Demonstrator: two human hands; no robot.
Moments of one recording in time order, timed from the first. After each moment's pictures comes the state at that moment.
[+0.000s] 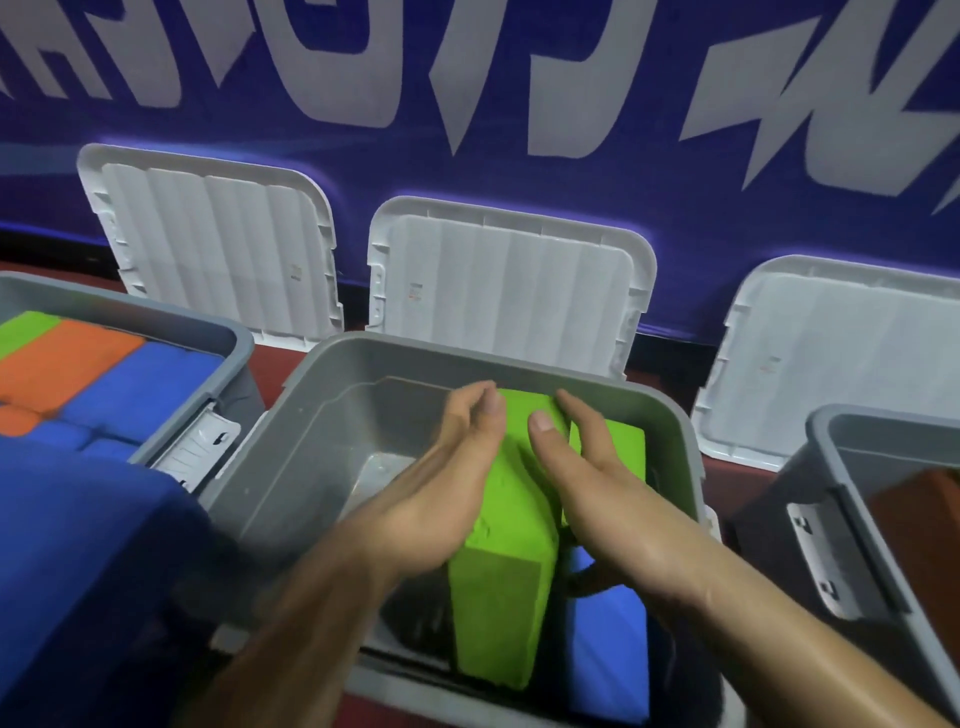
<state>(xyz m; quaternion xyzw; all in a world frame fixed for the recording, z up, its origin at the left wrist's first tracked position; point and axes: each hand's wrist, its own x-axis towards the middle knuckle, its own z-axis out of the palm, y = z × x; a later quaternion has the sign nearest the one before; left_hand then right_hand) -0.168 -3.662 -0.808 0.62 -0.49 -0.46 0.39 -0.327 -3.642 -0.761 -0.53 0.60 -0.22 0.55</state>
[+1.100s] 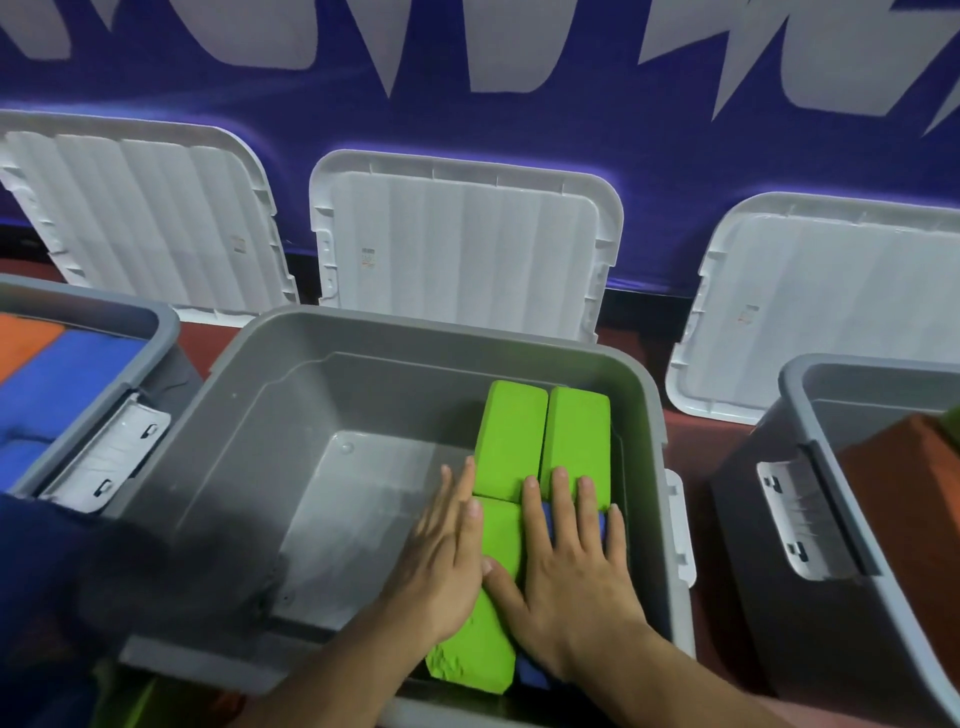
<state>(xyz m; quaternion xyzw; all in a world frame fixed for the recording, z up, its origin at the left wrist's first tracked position) -0.224 -3.637 -0.948 0.66 -0.61 -0.39 0.18 -0.377 -3.627 -0.927 -0.76 0.63 0.05 0.13</state>
